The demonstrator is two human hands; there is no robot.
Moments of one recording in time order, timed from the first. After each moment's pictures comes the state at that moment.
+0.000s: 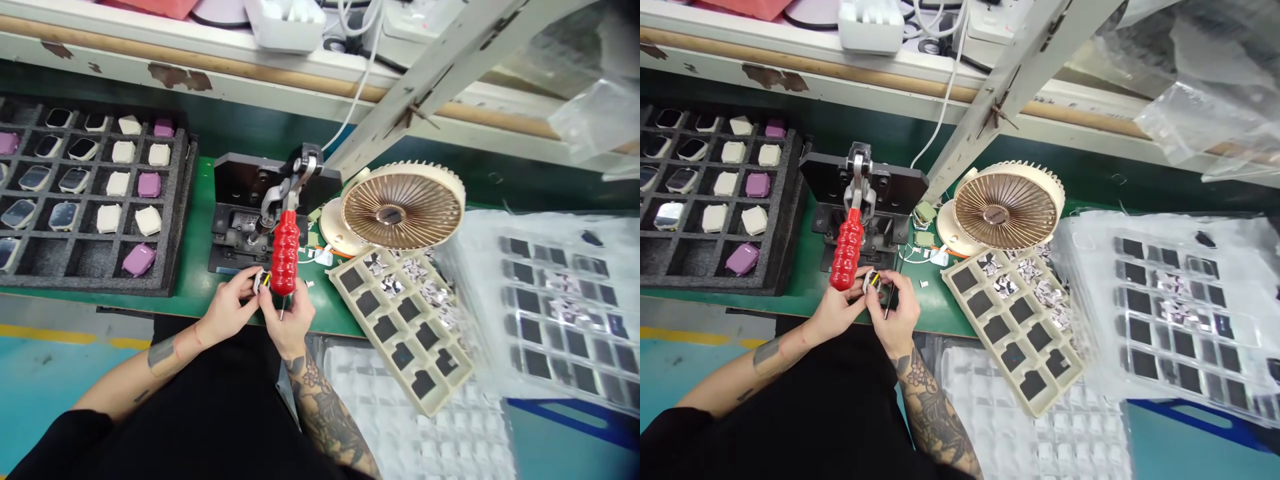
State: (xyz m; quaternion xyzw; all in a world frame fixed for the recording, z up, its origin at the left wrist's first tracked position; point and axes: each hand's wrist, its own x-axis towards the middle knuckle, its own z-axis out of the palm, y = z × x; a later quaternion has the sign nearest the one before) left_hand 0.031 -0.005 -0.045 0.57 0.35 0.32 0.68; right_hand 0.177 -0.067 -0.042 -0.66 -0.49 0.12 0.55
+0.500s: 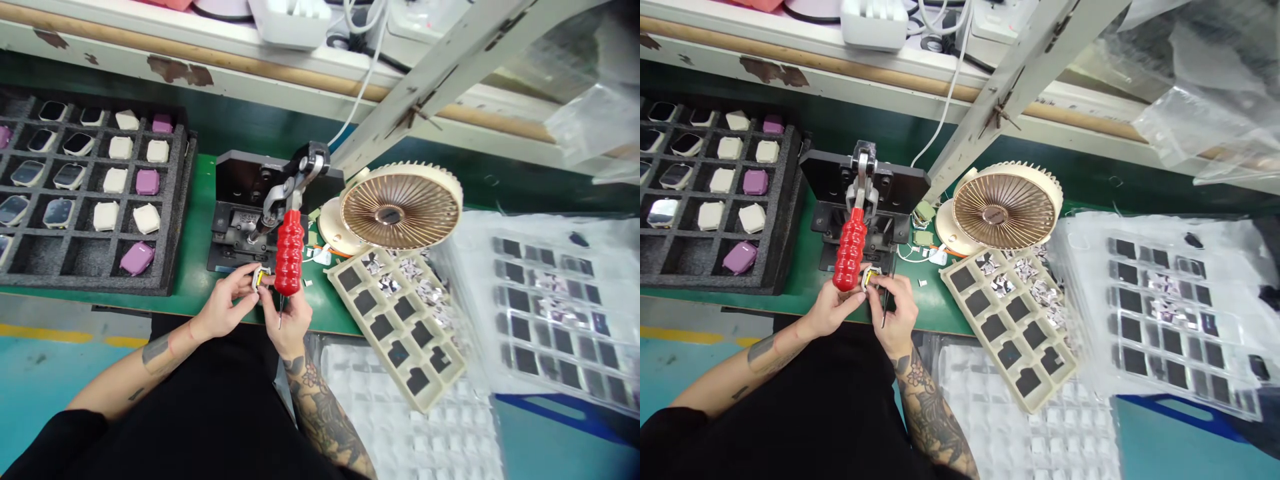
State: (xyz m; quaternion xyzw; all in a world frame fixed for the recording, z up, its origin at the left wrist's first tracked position) left_hand 0.024 0.002 -0.041 0.51 0.31 0.34 0.72; right_hand 0.177 -0.069 -0.040 -0.64 -0.52 0.12 0.56
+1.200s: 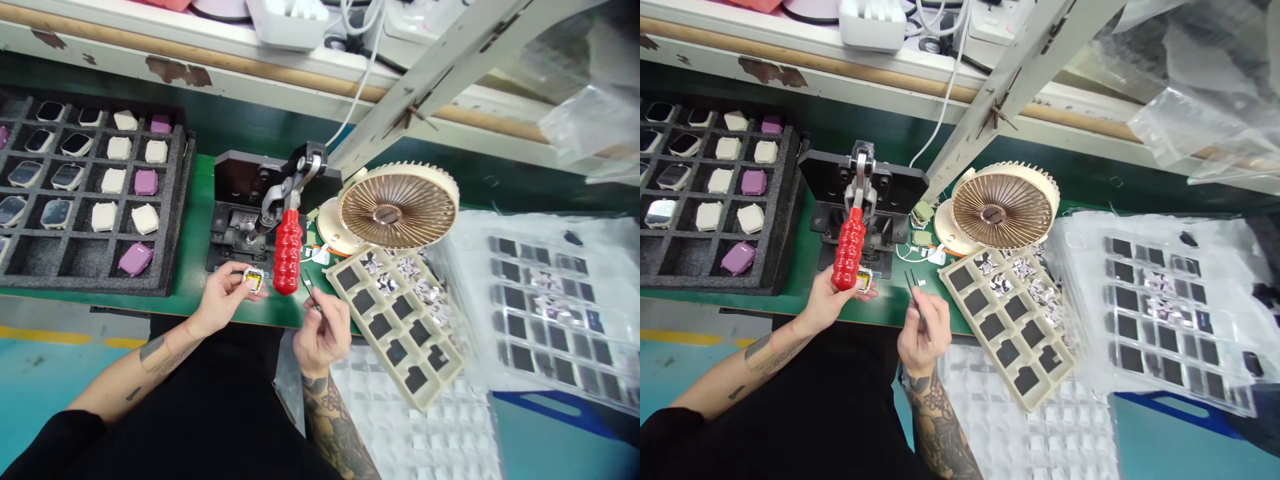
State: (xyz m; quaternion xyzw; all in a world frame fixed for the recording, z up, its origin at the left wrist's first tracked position) left_hand 0.033 0.005 -0.030 0.42 0.36 0.37 0.75; right_hand 0.206 -0.102 -0.026 -0.65 -0.48 -0.02 0.59
